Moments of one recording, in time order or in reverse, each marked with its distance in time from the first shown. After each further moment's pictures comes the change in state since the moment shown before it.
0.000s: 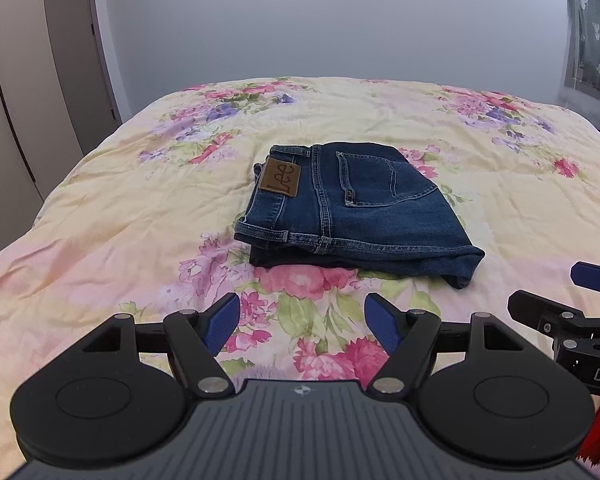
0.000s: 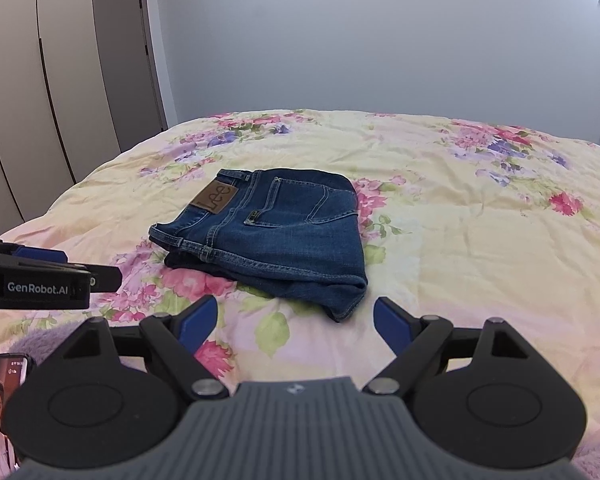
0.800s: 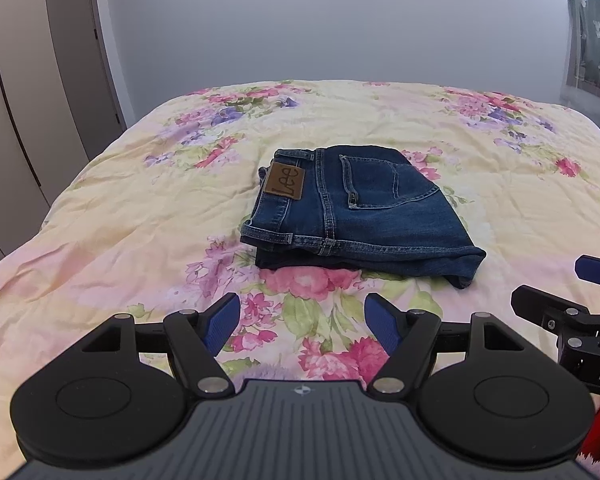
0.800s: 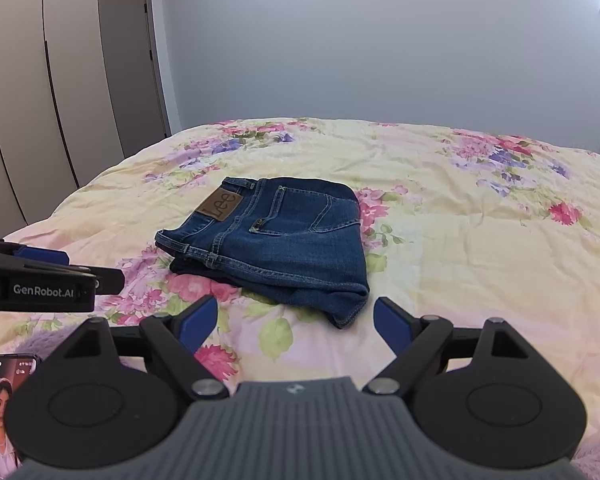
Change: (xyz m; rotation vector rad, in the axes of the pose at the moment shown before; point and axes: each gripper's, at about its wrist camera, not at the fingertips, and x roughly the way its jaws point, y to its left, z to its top) left arm -0.005 0.003 0.002 0.003 0.000 0.008; right arm -0.009 0.003 0.001 -0.009 -0.026 0.004
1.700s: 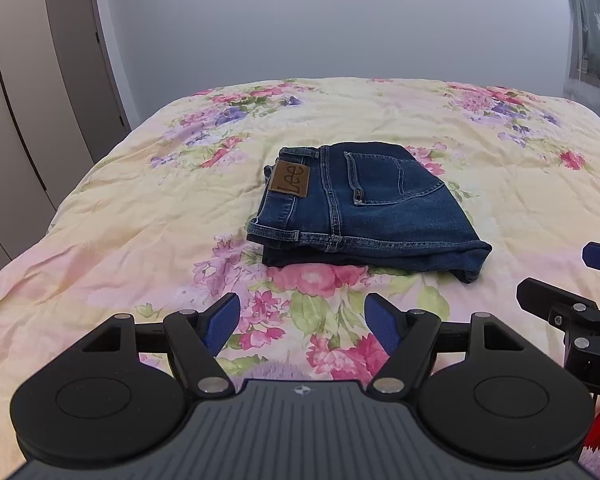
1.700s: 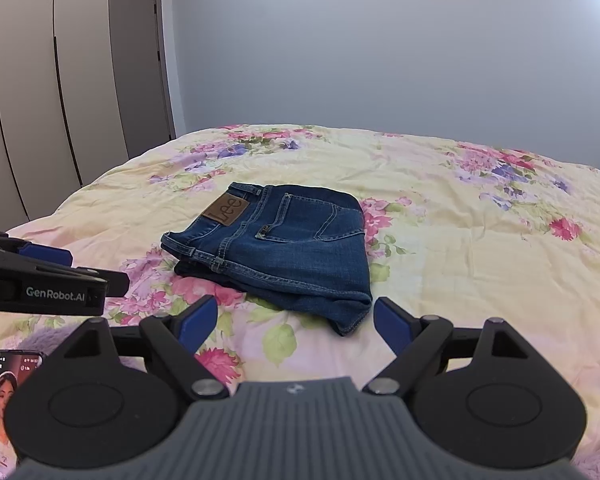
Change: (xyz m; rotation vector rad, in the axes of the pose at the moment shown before) left arm -0.002 -0.001 -0.001 0.020 0.000 0.027; right arm -0.005 0.006 0.002 -0.035 -0.020 0.002
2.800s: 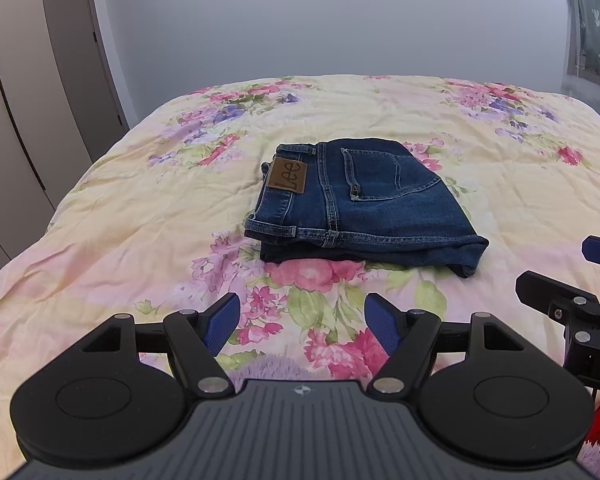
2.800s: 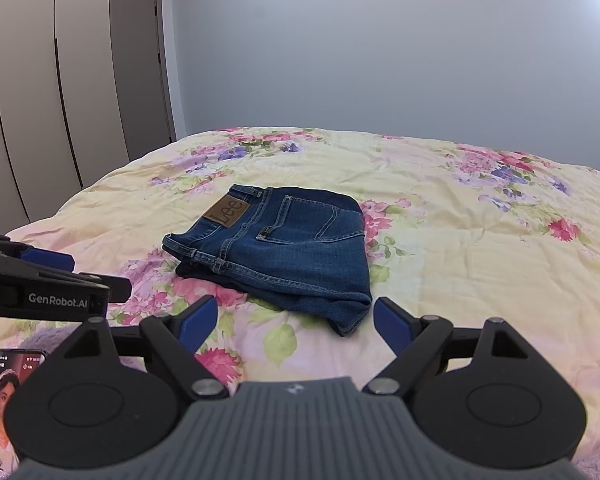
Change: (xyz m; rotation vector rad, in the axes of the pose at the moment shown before) left arm -0.001 -0.004 -0.003 0.009 0.007 0.002; right arm -0.005 -0.001 0.000 -0.001 -0.005 0.001
